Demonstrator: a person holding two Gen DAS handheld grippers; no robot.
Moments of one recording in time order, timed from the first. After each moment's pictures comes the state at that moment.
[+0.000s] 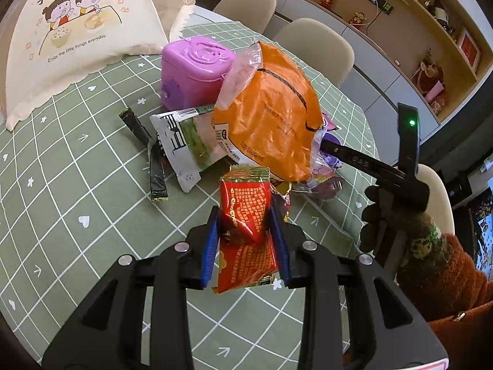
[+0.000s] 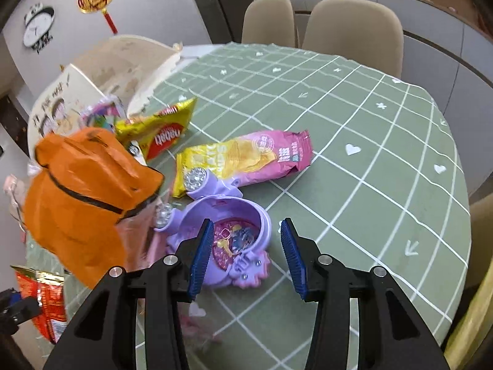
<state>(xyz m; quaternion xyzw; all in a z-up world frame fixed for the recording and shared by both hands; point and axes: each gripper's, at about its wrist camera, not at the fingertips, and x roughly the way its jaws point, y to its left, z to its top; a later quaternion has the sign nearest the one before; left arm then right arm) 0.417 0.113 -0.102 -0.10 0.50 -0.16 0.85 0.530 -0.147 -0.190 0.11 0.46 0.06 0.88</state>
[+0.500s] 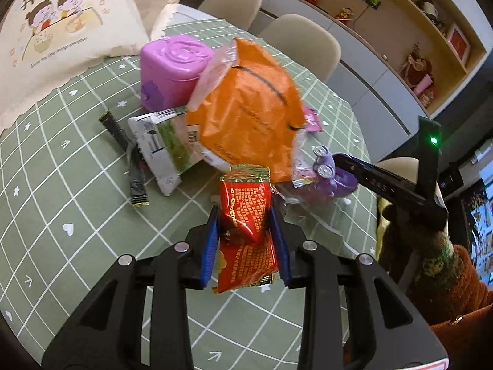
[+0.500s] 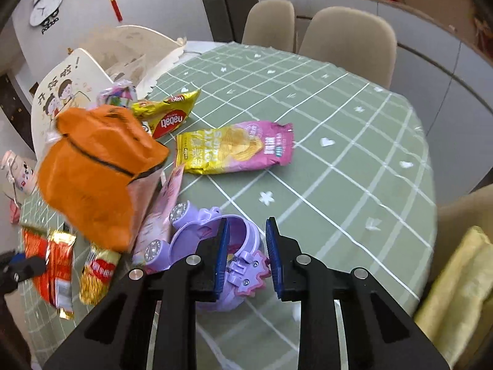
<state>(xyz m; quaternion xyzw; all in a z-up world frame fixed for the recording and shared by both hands) 0.418 0.101 -0.102 -0.10 0.49 -0.20 0.84 0.478 -0.153 -0.165 0.07 0.46 0.05 0.89</state>
